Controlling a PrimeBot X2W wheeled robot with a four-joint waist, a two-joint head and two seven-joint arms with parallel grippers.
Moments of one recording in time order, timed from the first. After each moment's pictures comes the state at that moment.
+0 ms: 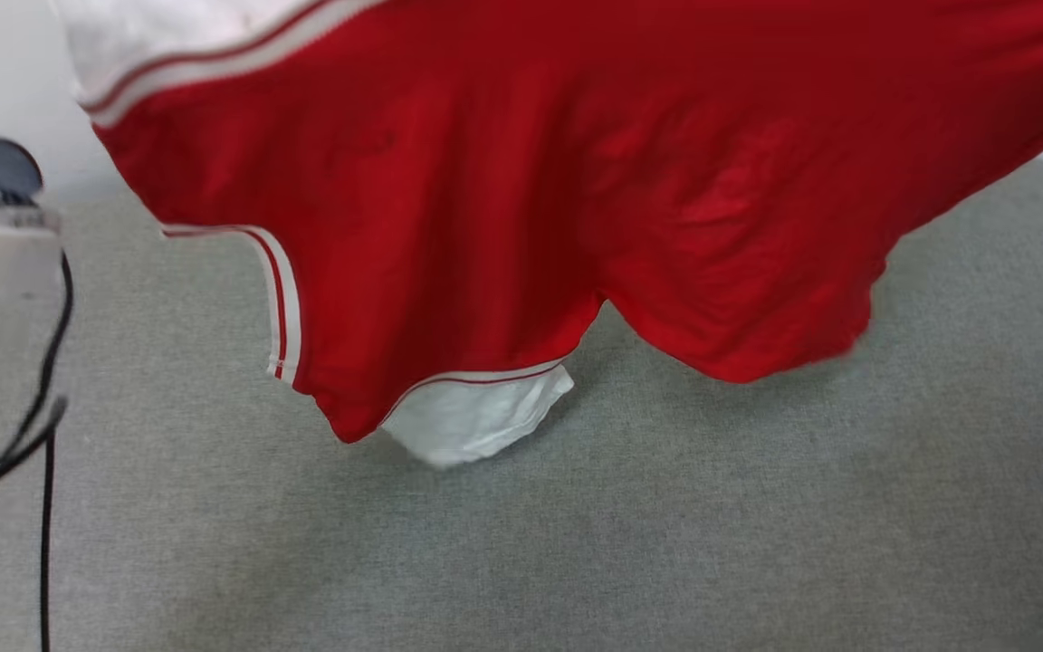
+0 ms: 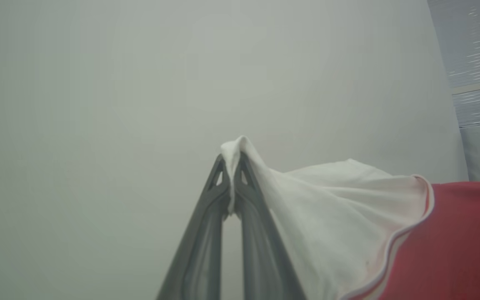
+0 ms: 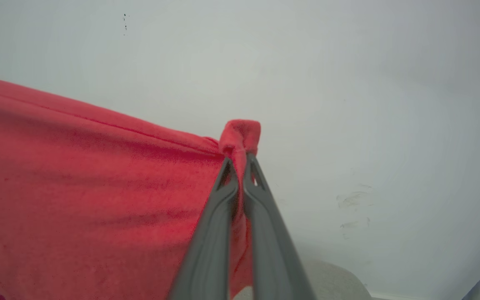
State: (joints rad) left arm -0.66 0.81 -0.26 -0.38 -0.79 0.26 -0.09; right arm -0.69 -0.41 -0.09 -0.07 0.43 0.13 0.52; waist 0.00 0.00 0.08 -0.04
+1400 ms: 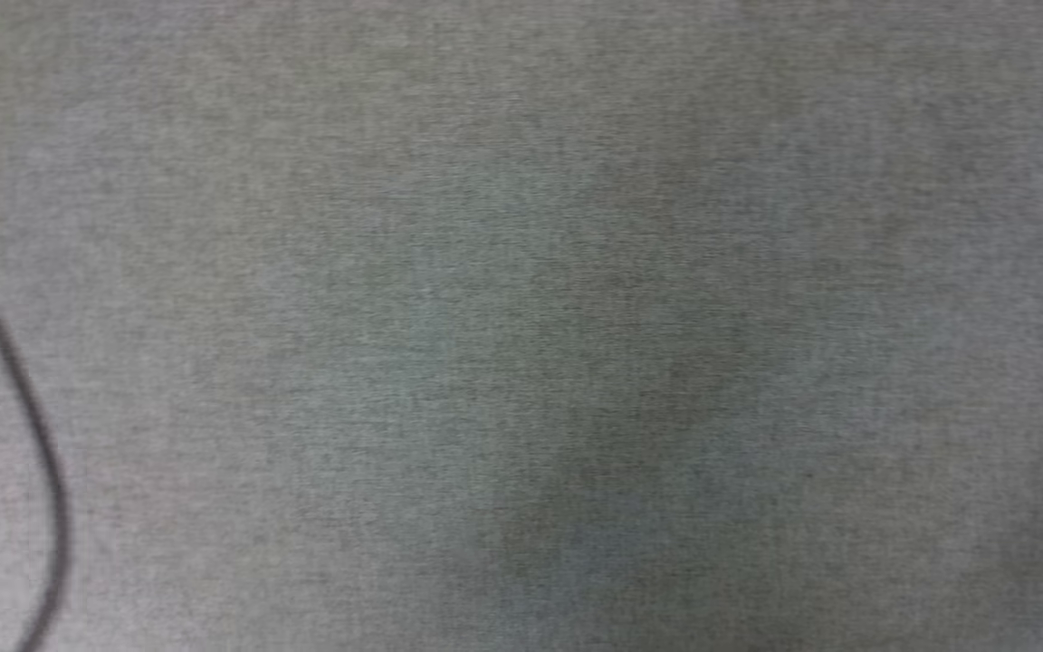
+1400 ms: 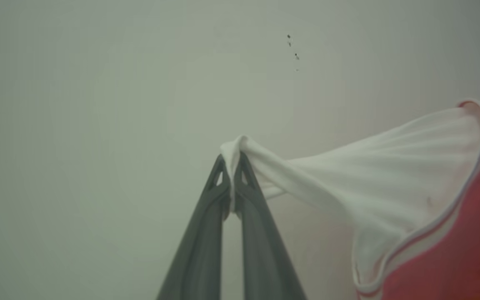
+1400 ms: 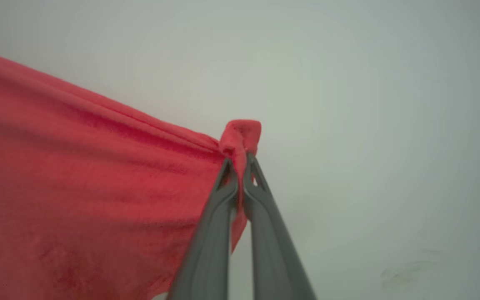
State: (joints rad) left arm -1.91 0.69 -0.51 0.62 -0.50 -0.13 -0.24; right arm -1.66 -0.35 -0.10 0.60 0.01 0.14 0.09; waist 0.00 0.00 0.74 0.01
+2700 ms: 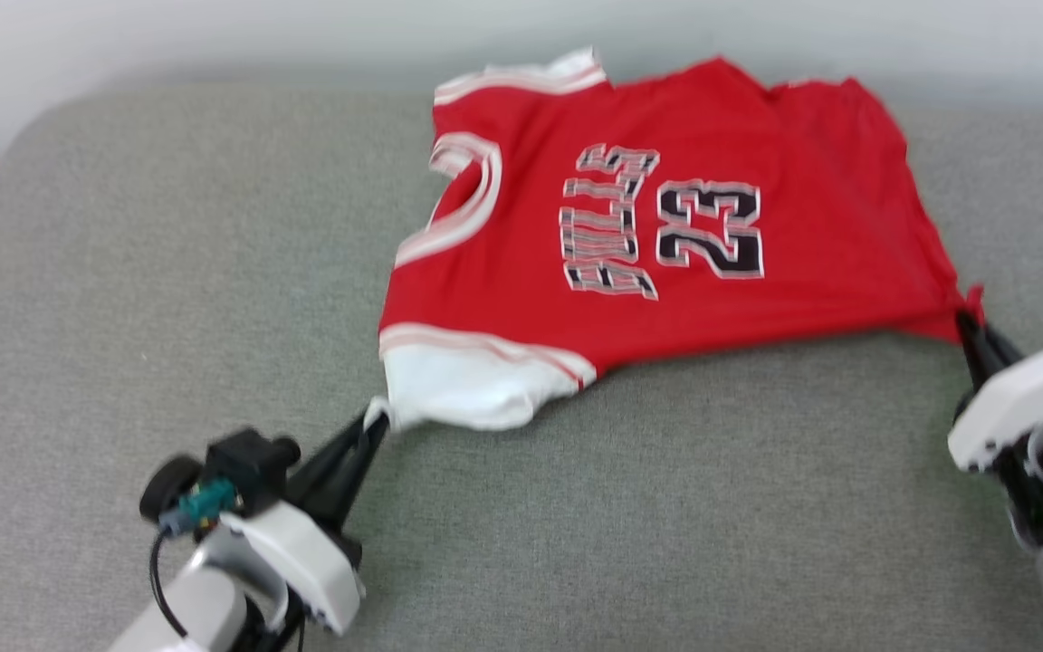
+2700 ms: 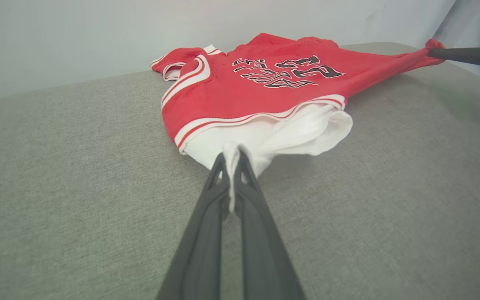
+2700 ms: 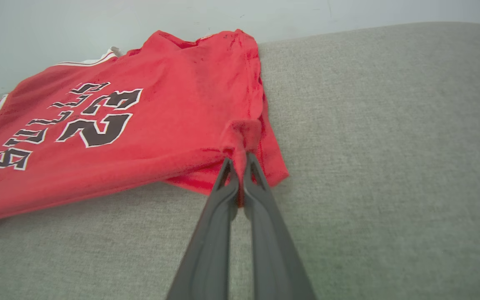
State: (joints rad) left arm -0.33 0.48 -0.57 0.27 -0.56 -0.10 -0.24; right arm -0.59 -0.33 0.08 0.81 0.47 0.13 -0.06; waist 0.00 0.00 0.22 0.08
